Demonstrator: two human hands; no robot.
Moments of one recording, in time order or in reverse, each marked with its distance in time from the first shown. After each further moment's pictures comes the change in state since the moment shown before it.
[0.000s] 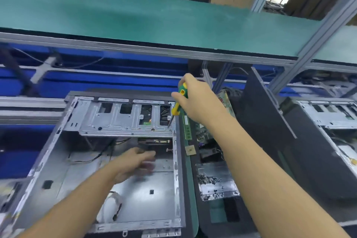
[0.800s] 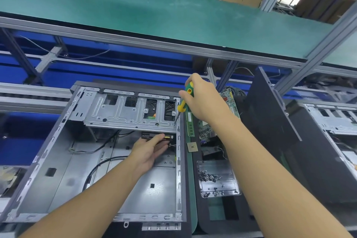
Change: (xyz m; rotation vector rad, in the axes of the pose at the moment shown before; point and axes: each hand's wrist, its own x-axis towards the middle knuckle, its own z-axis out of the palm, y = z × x) left_hand 0.025 0.002 0.046 -0.720 0.164 0.228; right_hand 0.008 0.011 0.016 -0.014 -0.026 0.020
